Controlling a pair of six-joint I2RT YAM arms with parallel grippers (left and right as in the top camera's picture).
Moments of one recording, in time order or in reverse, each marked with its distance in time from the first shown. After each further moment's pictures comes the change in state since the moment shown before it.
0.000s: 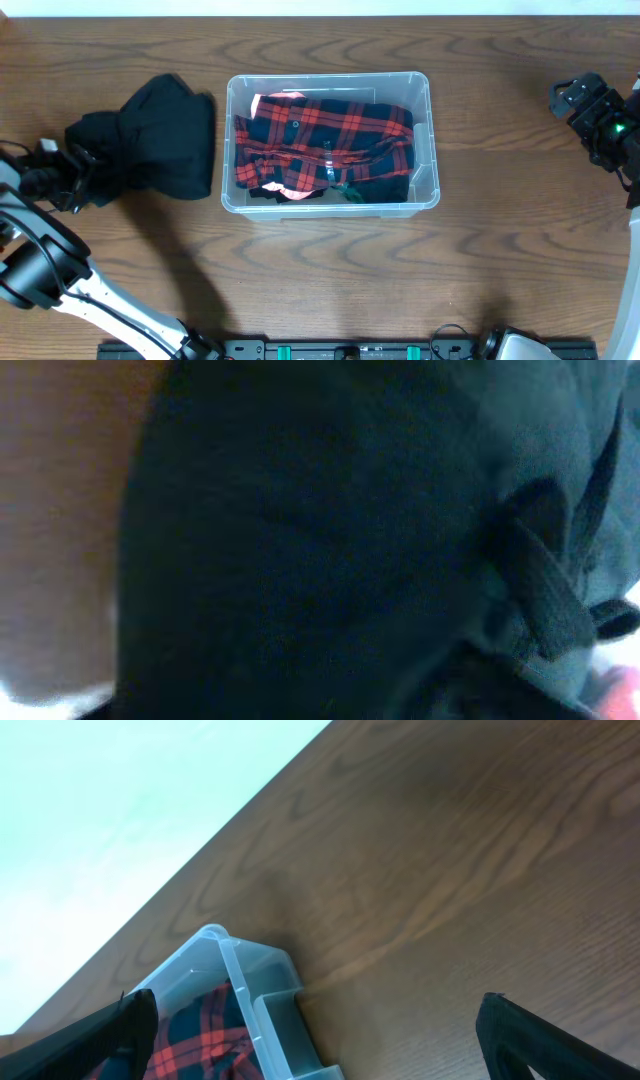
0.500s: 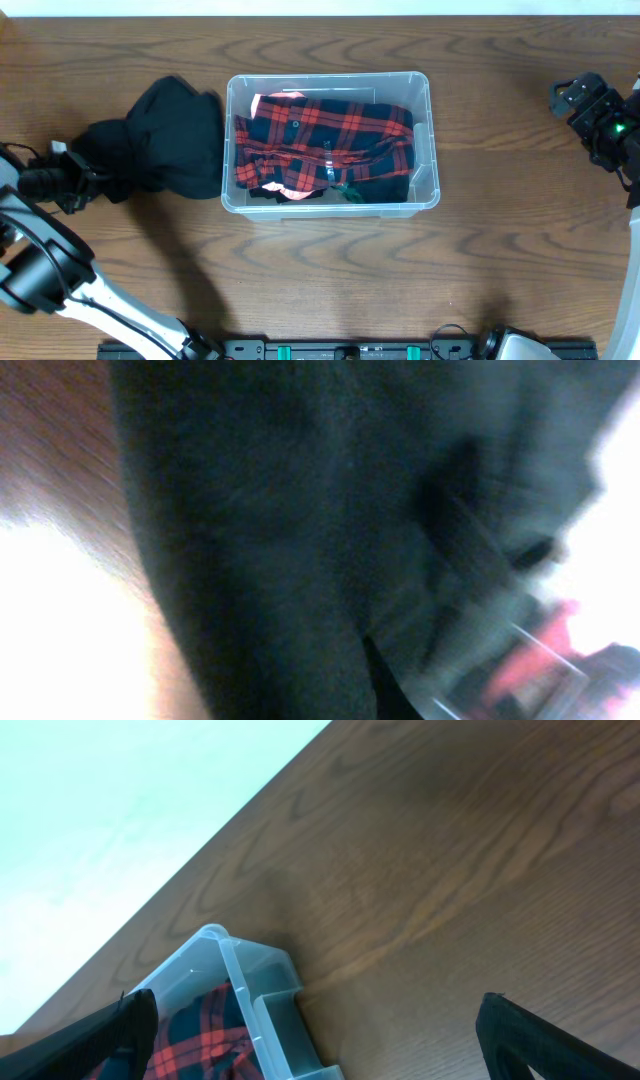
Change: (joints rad) left arm -0.008 -0.080 0.006 -0.210 0.061 0.020; right arm 0.000 0.000 0.000 0.000 0.000 0.000
